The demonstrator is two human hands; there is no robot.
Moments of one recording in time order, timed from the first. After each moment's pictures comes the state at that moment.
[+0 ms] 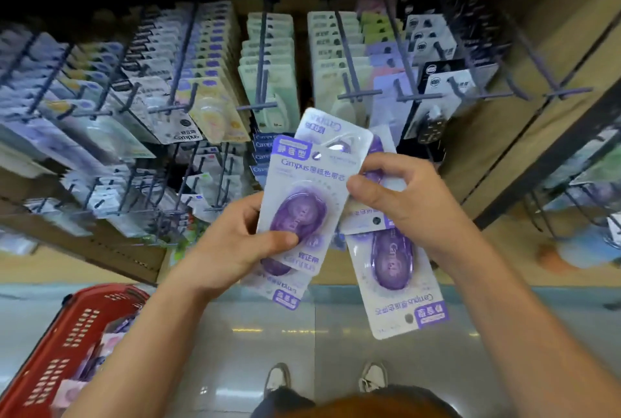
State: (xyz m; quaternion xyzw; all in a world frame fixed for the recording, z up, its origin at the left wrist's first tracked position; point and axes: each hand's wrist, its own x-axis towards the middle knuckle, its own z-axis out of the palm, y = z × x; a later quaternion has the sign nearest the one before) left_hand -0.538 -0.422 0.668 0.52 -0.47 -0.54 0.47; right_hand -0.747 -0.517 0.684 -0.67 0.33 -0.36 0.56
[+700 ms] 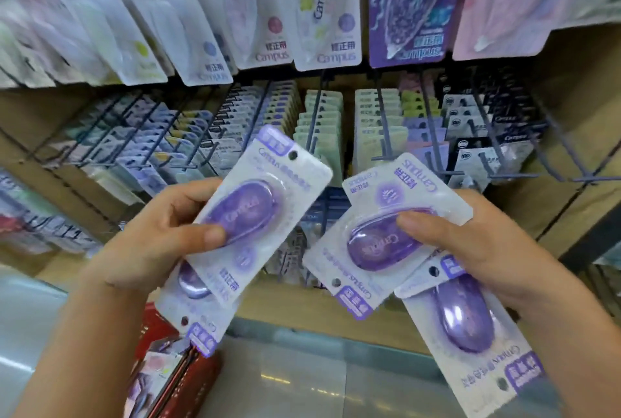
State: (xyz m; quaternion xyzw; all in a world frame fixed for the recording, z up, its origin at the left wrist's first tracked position) left_hand -0.495 -0.390 0.783 0.51 -0.54 -0.43 0.50; right_hand -0.769 -0.530 0.739 -0.63 0.20 -0.28 0.70
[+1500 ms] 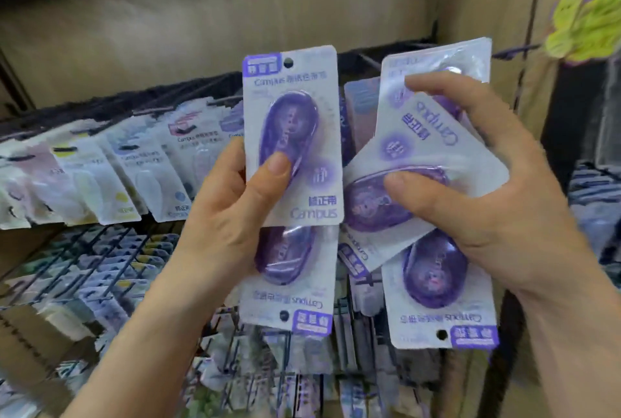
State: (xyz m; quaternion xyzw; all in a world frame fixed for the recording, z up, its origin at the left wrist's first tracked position) left_hand -0.617 -0.468 0.888 0.39 -0.61 -0.24 0.65; right_hand -0.816 -0.530 0.884 -0.71 0.13 -0.61 0.32
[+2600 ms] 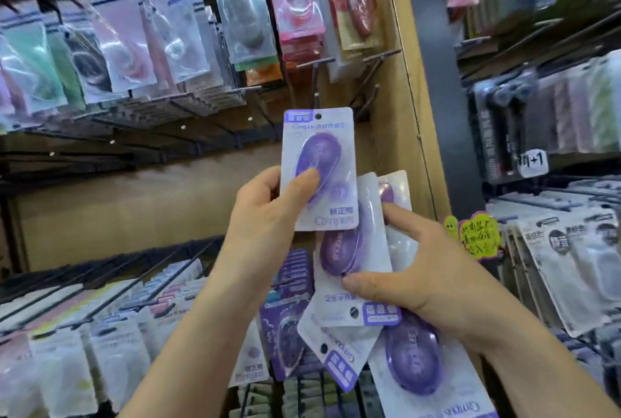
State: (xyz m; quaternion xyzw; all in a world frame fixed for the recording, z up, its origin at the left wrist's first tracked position) left_hand -0.683 -0.534 1.032 0.39 -0.64 -0.14 0.65; right_hand -0.853 -0.570 0.976 -0.76 0.16 -0.51 0.36
